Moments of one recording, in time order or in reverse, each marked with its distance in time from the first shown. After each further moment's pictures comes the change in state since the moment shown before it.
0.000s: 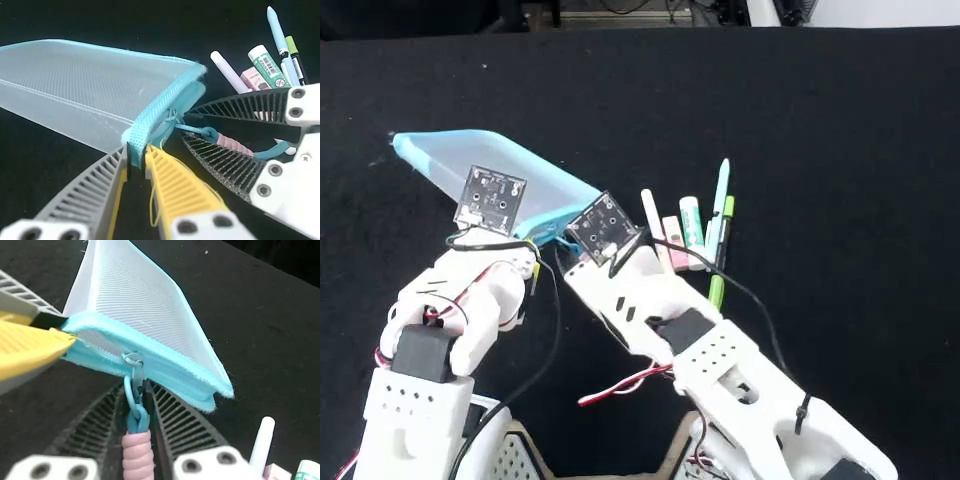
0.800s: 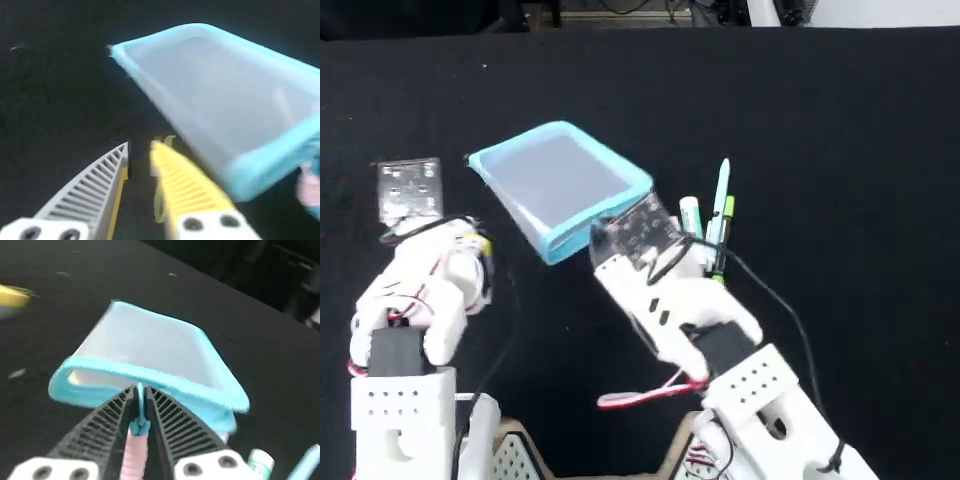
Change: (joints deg) left arm -13.3 0.0 0.0 -1.8 7.2; right arm 4.0 -19.4 0.1 16.6 4.0
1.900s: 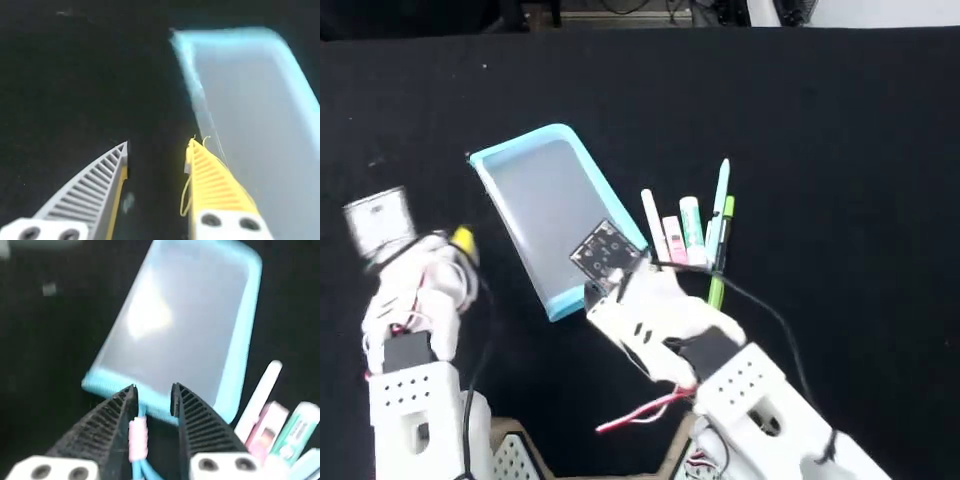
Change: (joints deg) left arm -12.6 0.0 23.4 -27.1 5.9; right arm -5.7 2.8 1.0 13.7 0.2
